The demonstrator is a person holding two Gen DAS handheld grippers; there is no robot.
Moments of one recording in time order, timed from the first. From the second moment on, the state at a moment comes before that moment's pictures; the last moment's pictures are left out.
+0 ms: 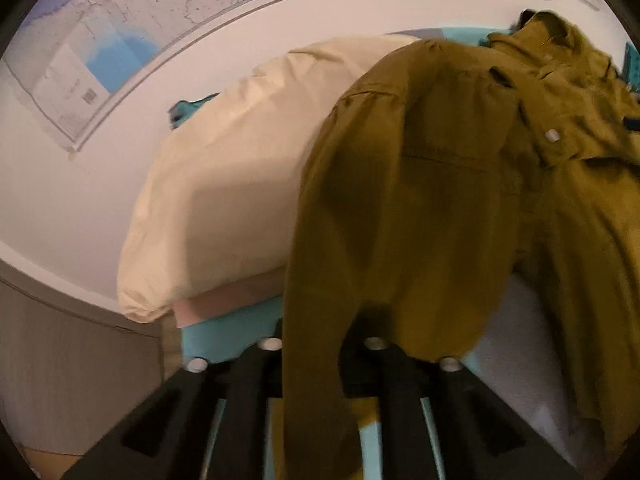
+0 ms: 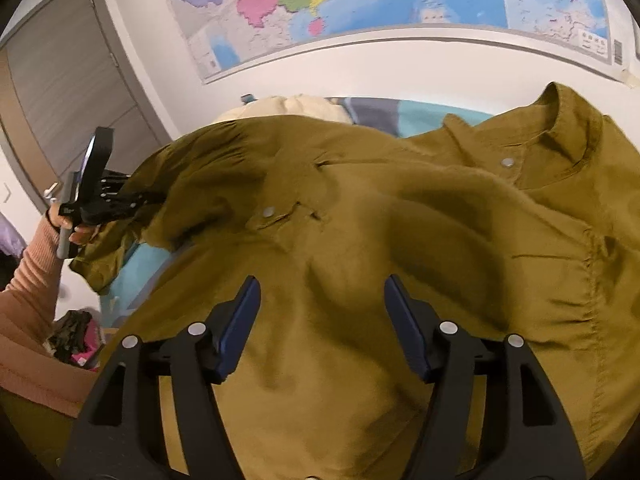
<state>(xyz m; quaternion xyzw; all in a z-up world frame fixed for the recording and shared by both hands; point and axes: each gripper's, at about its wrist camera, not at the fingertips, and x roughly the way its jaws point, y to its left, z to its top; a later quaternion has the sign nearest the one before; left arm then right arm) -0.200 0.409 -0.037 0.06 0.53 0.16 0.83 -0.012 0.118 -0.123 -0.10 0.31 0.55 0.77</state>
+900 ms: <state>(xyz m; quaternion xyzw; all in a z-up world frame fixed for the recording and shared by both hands) -0.073 0.211 0.024 -0.10 0.49 -0.11 0.86 -0.126 0.139 -0.134 -0.02 0.28 0.71 0.65</state>
